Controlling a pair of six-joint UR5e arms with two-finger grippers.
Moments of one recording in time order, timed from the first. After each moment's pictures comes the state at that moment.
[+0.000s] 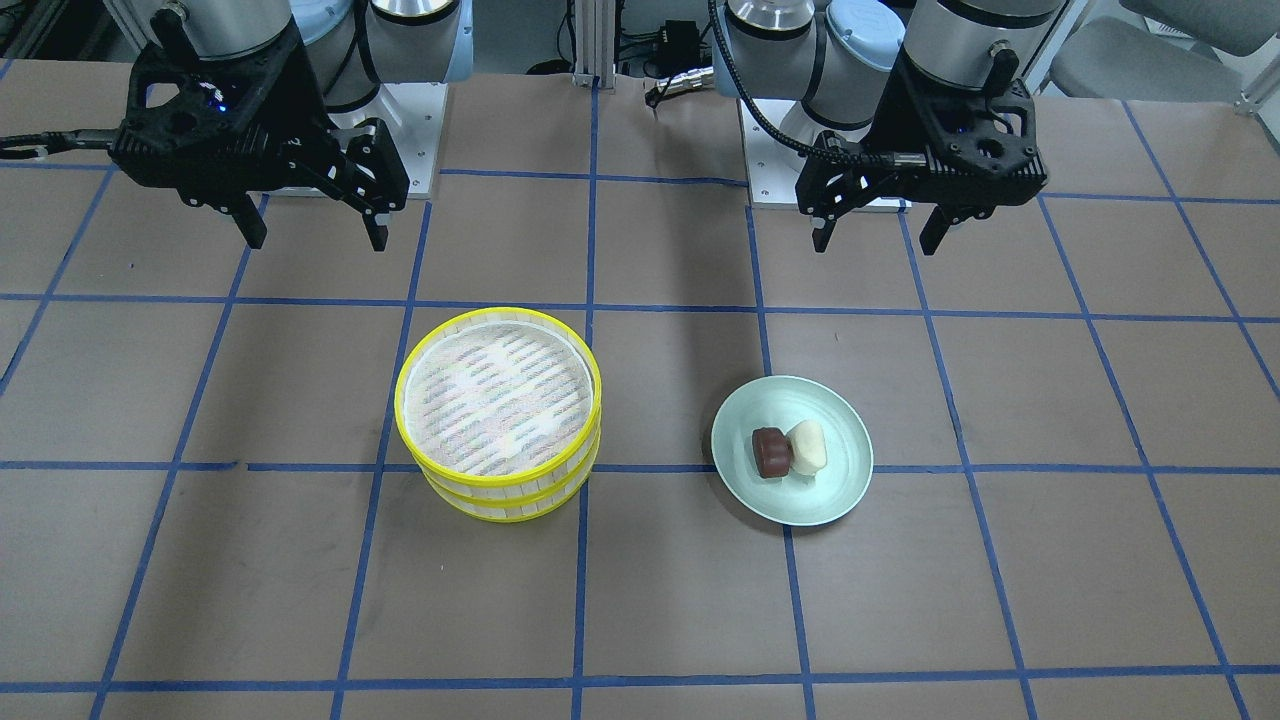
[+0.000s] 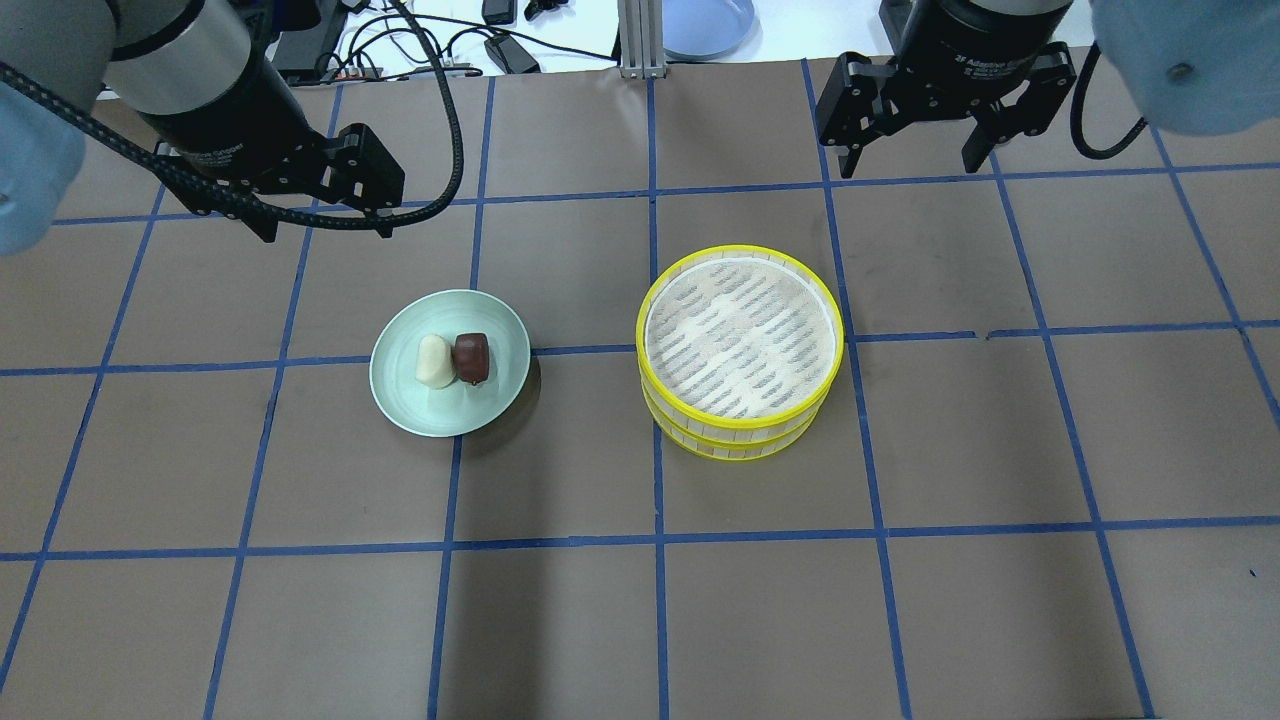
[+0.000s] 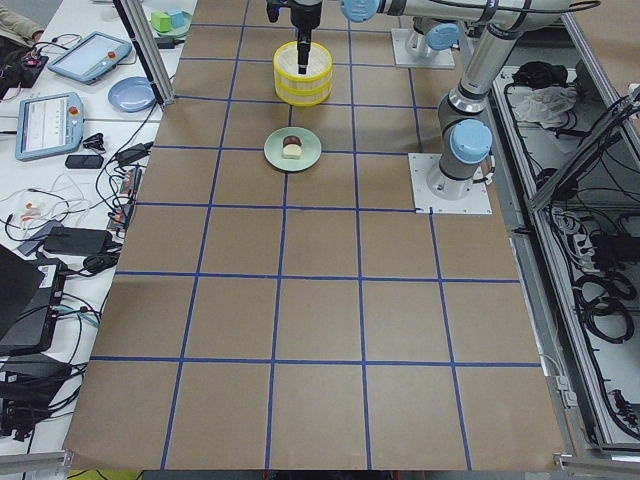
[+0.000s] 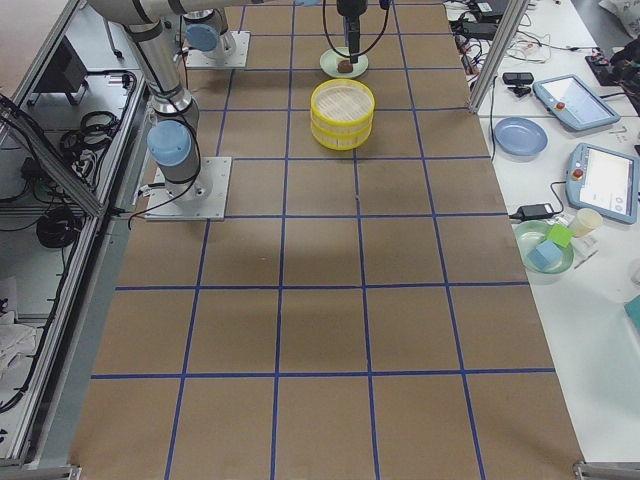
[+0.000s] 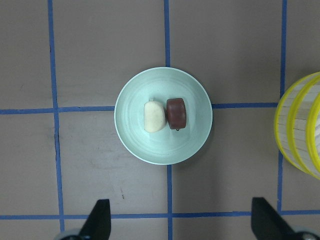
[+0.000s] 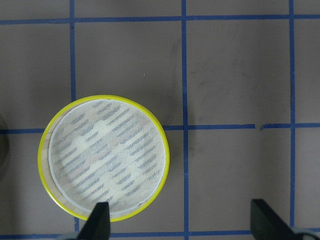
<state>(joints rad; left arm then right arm) -1.58 -1.53 -1.56 -1.55 1.58 0.00 1.65 -1.54 1.45 -1.56 -1.58 0.09</state>
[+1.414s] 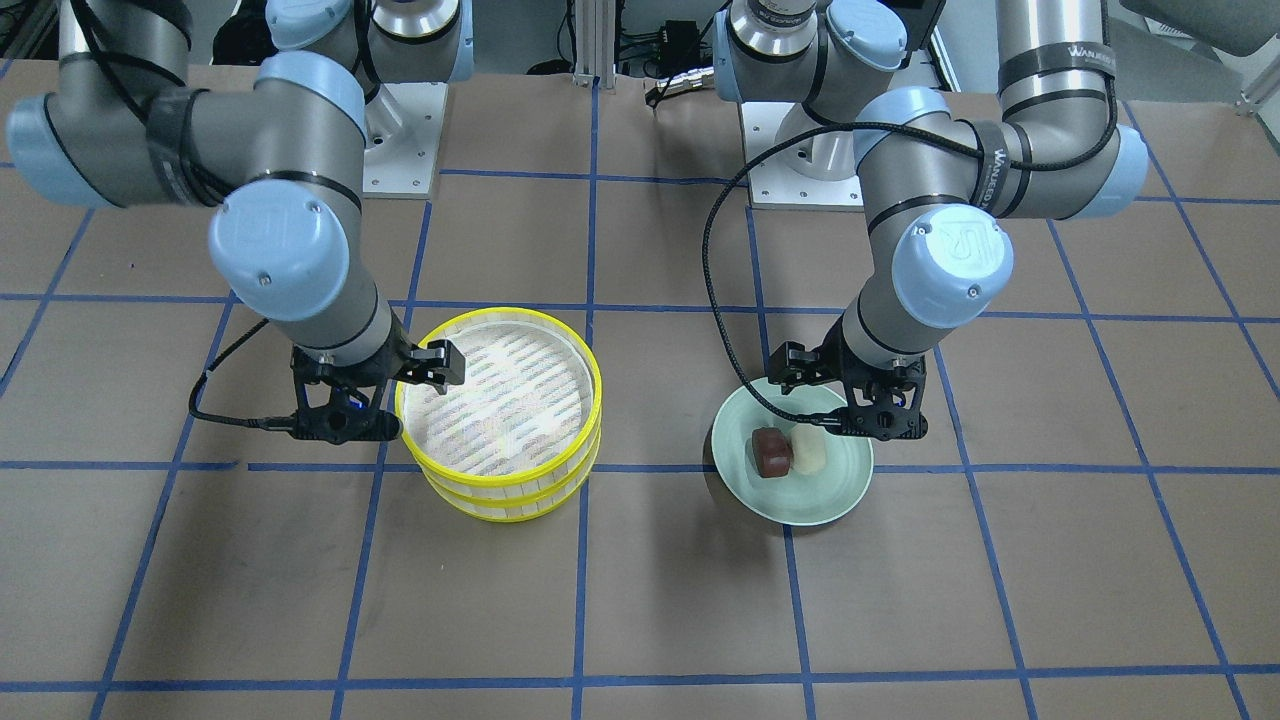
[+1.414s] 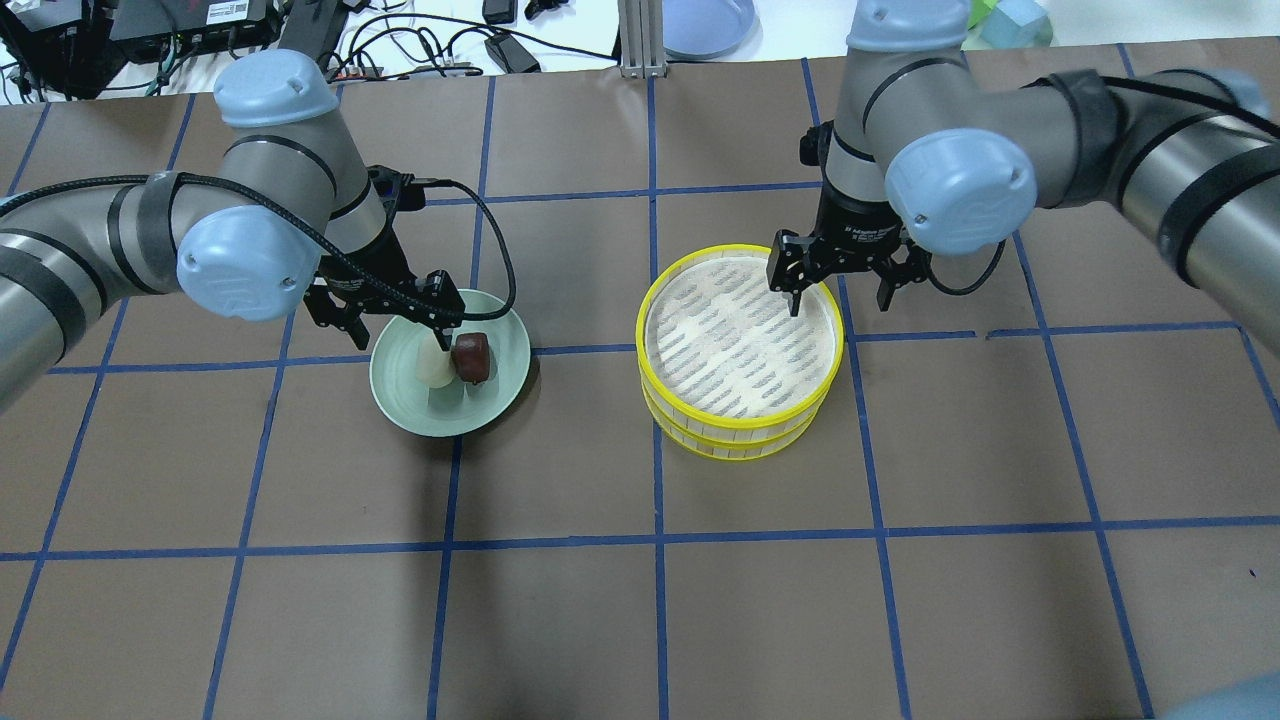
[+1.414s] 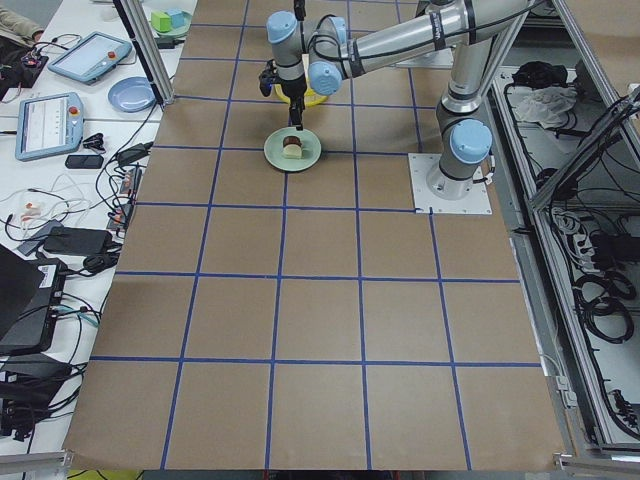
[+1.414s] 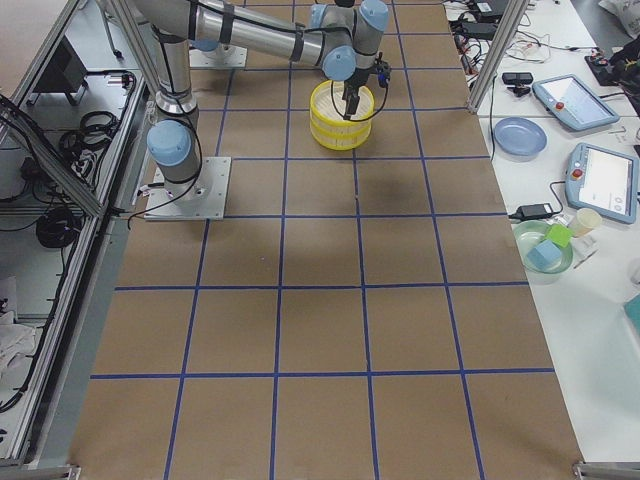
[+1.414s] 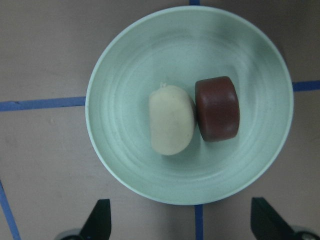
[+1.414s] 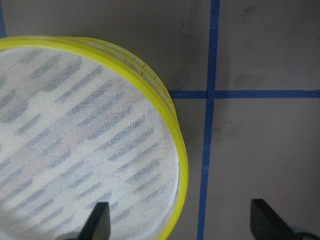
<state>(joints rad) -1.52 -1.83 -1.80 -1.27 1.59 0.11 1.65 -1.26 1.68 -1.79 -1.57 0.08</state>
